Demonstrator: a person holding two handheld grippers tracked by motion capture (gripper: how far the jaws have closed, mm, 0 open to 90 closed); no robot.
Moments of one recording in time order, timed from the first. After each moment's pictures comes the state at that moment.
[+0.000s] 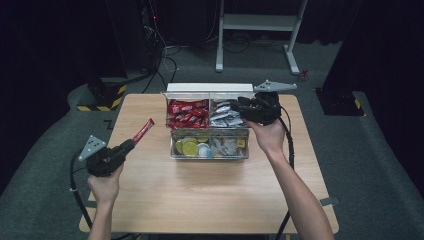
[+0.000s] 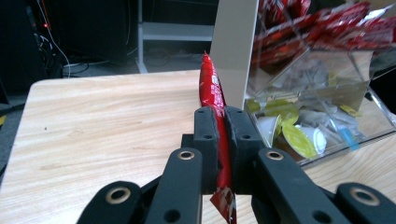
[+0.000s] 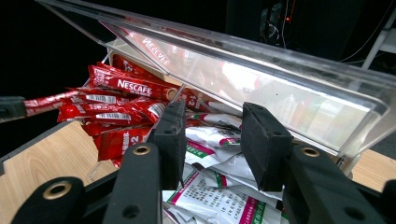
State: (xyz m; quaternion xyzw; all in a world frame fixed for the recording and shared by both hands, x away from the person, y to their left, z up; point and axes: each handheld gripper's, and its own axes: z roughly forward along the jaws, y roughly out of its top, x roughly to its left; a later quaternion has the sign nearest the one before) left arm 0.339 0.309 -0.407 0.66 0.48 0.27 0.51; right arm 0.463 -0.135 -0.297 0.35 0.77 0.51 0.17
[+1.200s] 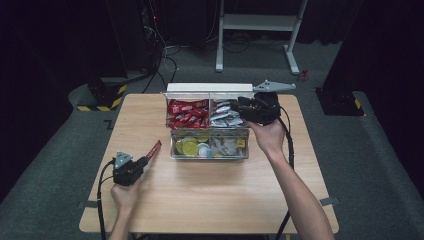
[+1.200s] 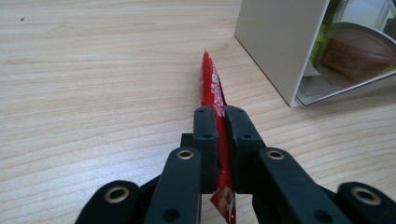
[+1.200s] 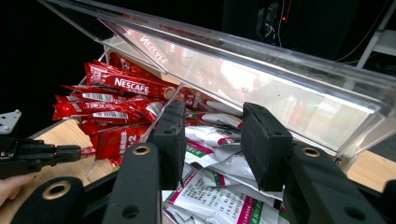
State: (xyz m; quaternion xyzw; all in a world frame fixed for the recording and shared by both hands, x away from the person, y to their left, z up) left arm 0.364 0.290 -0.515 0.68 0.55 0.26 0.42; right arm 0.462 -0.133 -0.296 0.35 0.77 0.50 0.17
